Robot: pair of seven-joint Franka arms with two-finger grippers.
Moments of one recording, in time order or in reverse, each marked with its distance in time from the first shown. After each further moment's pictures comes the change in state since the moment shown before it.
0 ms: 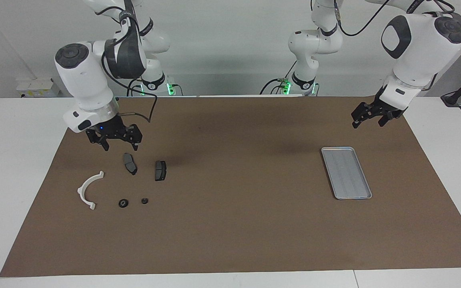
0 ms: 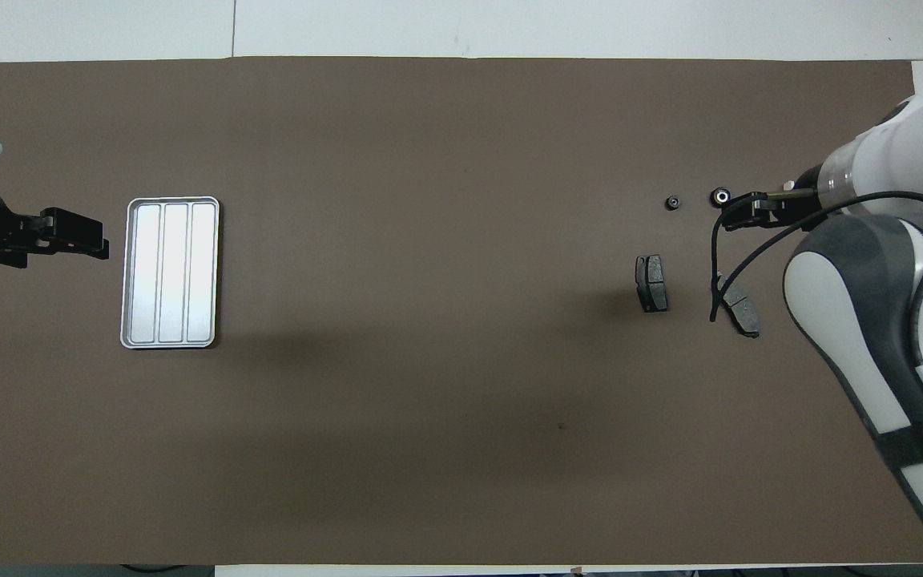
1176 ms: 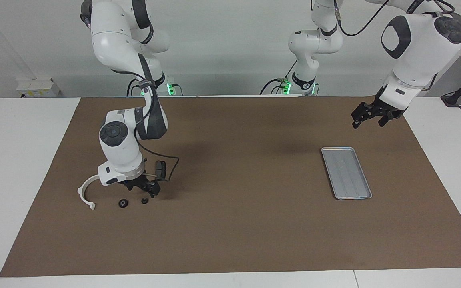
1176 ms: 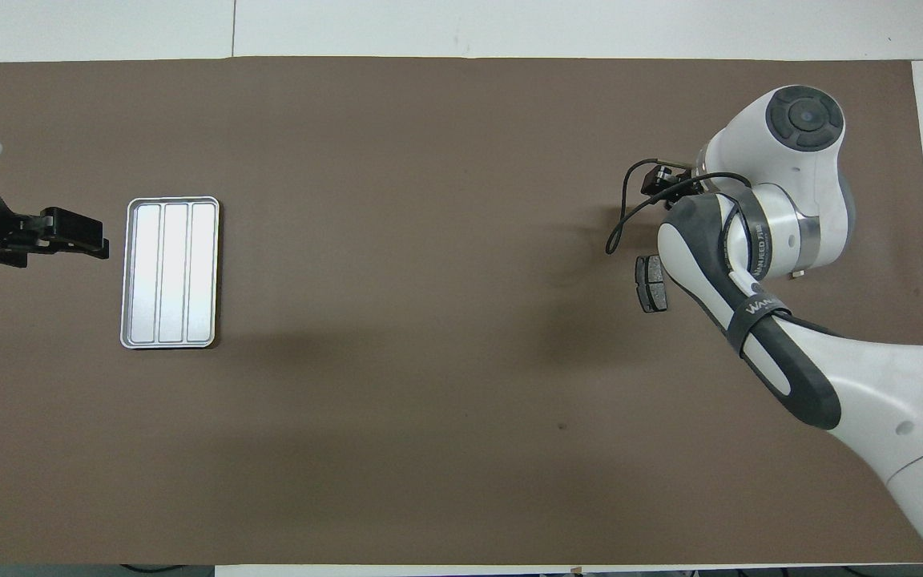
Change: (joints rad) left arm 0.000 0.000 0.000 -0.001 0.000 0.002 0.000; right arm 0.060 0.373 0.005 0.130 -0.083 0.204 0.418
